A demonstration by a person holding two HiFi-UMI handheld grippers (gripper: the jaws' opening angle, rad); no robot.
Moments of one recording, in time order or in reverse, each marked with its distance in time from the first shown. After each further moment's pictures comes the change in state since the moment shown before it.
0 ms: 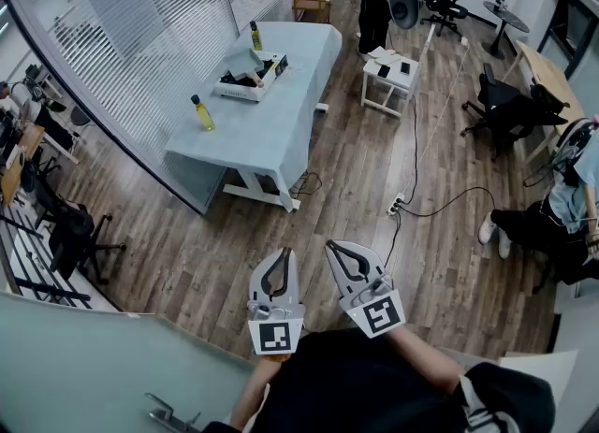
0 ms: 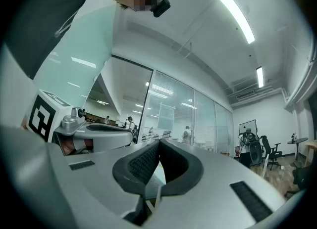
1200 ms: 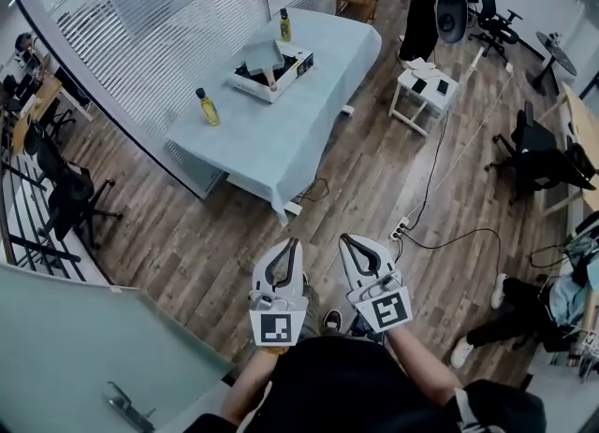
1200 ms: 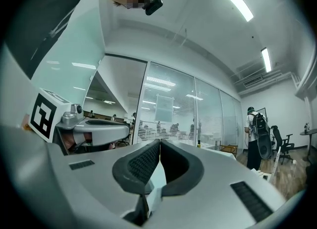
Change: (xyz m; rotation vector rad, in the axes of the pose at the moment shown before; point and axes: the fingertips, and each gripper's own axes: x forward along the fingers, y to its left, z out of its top) left arm 0.186 -0.013 -0.010 -0.054 -0.016 0.123; right arm 0.070 -0.181 -0.056 0.022 0.061 0.102
